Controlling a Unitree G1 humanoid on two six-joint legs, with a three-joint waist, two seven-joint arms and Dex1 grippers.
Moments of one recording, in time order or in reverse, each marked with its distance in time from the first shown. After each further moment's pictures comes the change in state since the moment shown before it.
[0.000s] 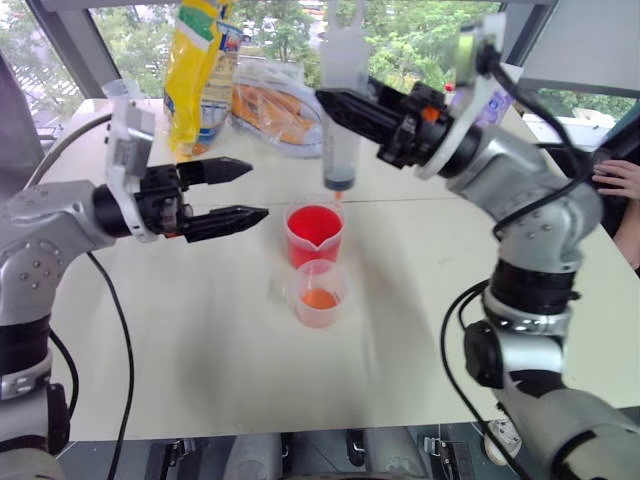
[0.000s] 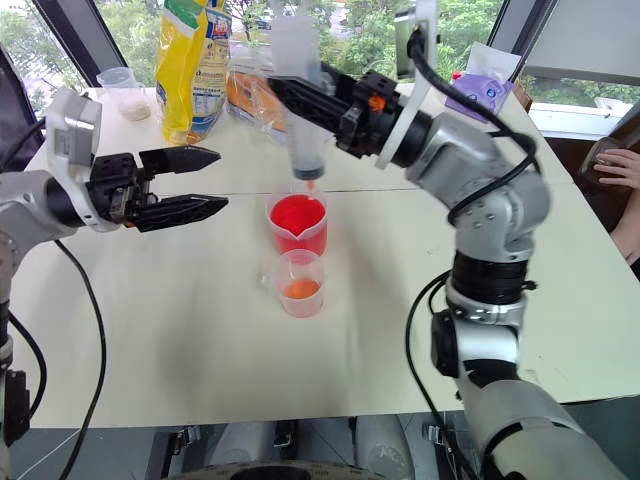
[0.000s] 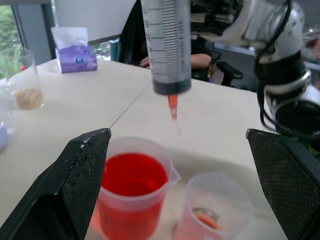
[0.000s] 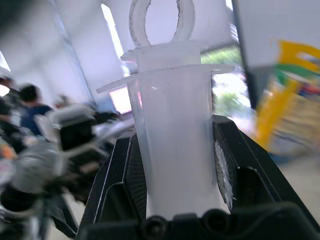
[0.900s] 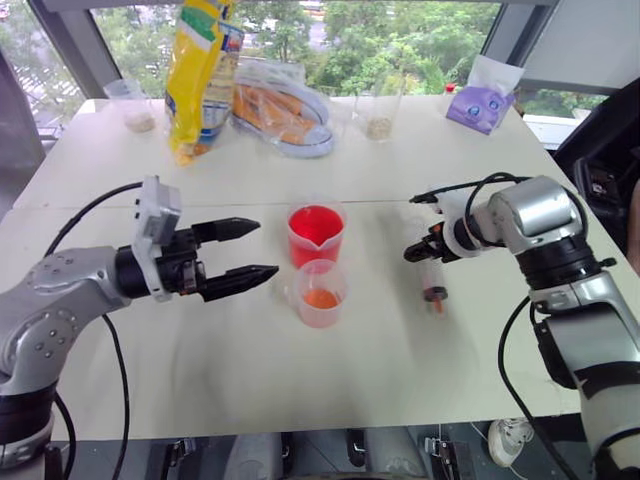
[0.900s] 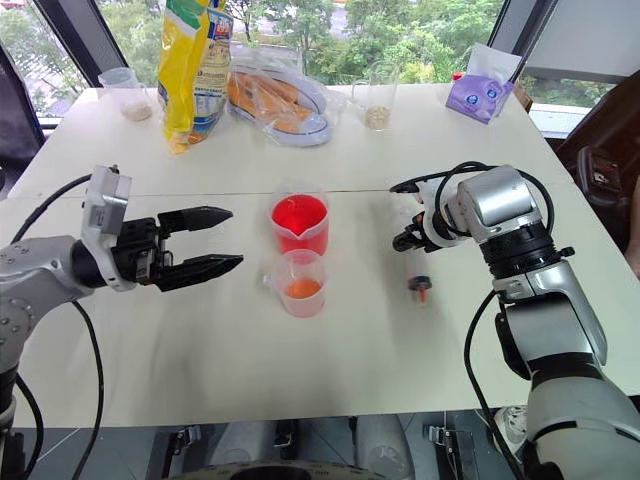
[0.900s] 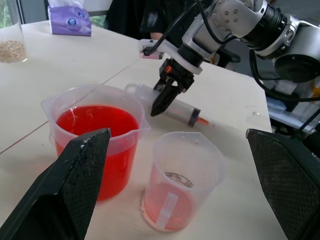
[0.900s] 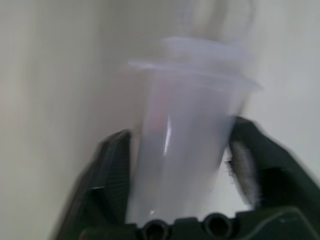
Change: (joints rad) left arm 0.337 -0.050 0.064 -0.242 -0.036 -0.006 0.125; right arm -0.079 -0.427 0.477 0.491 -0.316 0.685 -0.186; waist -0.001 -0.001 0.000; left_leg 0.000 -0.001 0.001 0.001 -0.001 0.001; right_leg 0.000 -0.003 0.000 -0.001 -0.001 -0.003
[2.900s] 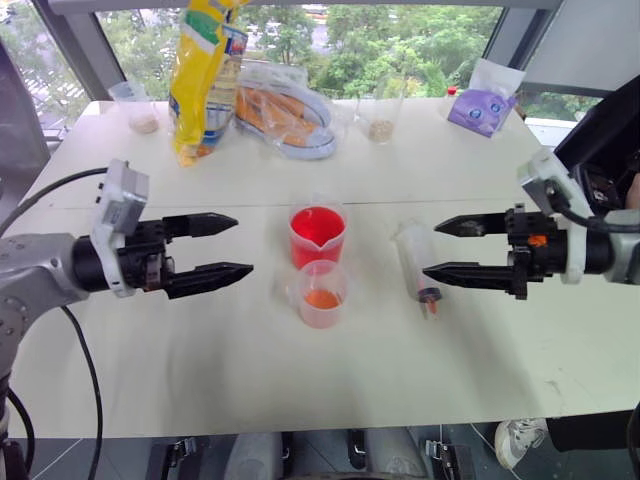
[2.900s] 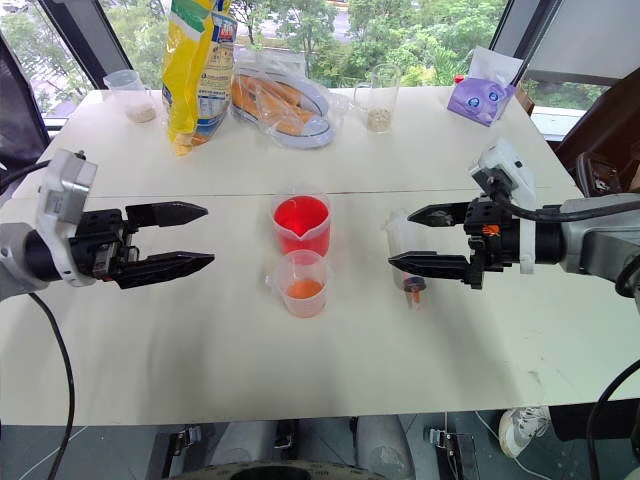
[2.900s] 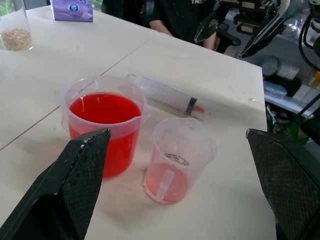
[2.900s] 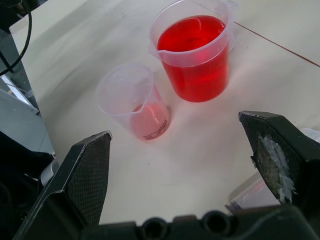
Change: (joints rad) left arm -0.009 0.145 0.102 0.032 -0.075 0.097 -0.074; right arm 0.521 -0.463 -0.561 -0.760 0.563 -0.364 0.445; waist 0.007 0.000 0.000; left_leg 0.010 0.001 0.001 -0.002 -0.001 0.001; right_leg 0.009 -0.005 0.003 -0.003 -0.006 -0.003
